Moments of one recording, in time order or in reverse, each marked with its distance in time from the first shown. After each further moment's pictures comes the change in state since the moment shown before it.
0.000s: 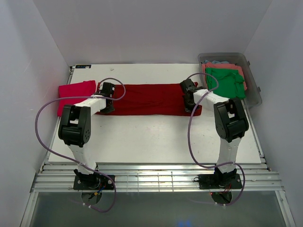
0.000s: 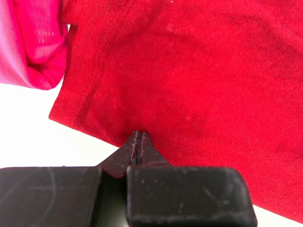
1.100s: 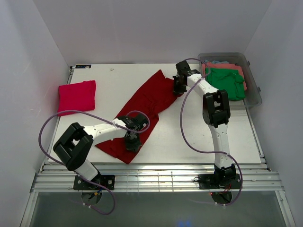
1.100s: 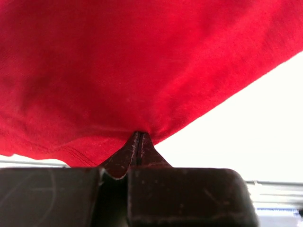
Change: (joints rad) left arm -0.602 -0.309 -0.292 -0.369 0.309 -0.636; right arm -0.044 0.412 0.678 -0.123 -0.336 0.107
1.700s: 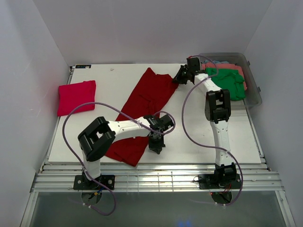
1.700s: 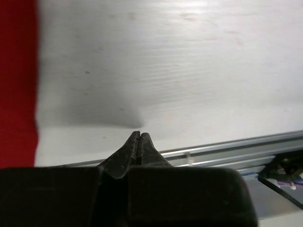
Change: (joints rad) left arm -0.236 0.284 0.336 -0.002 0.124 -0.045; right arm -0.109 0.165 0.154 0.325 -0.292 0.294
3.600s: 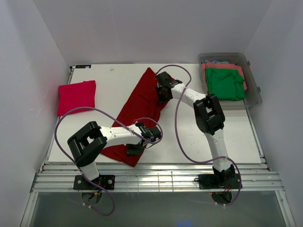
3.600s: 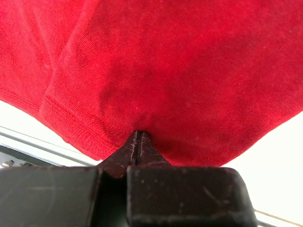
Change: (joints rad) left arm -0.031 -0.128 -0.220 -0.225 -0.452 -0.018; right arm 0.340 -0.280 -0.373 -0.156 0.384 -0.399
